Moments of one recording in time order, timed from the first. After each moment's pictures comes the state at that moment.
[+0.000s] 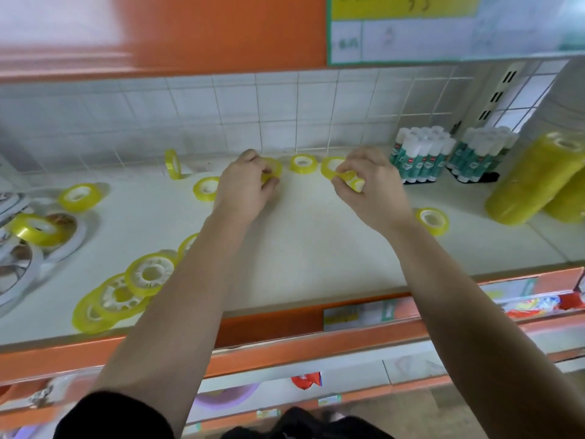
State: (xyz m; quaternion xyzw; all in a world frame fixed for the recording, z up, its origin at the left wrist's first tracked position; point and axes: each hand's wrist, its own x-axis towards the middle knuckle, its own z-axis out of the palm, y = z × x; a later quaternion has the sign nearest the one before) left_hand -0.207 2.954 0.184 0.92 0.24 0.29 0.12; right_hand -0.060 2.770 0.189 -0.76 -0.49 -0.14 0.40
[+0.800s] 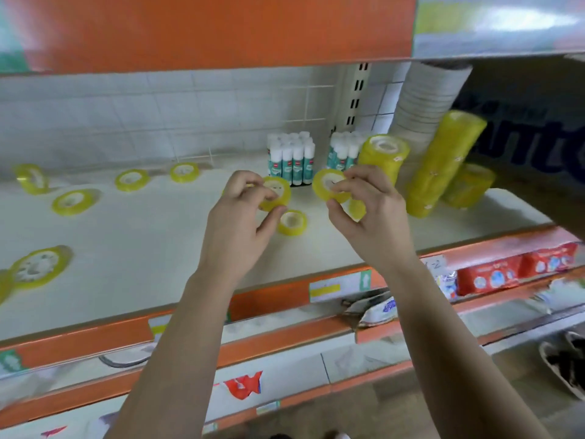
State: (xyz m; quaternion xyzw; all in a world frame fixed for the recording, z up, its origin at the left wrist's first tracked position) left_hand -0.125 2.733 0.203 0.89 0.15 0.38 0.19; right_hand 0.010 2.570 0.209 -0.75 -0.45 -0.20 0.43
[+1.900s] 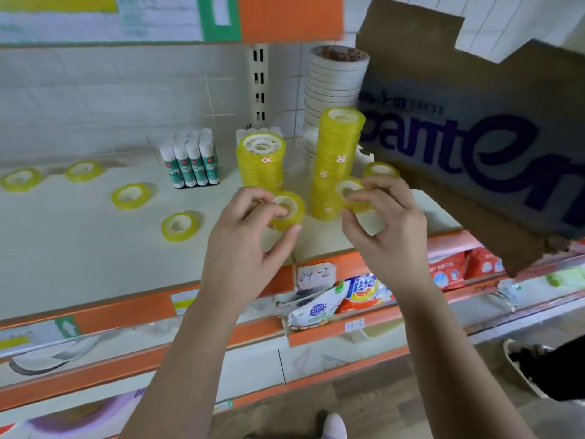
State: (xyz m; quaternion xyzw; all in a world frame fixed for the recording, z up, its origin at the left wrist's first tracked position) left_hand -0.022 2.573 0.206 0.88 0.11 0.41 0.20; right_hand 0.118 2.418 0.209 -0.76 -0.41 -0.22 0.44
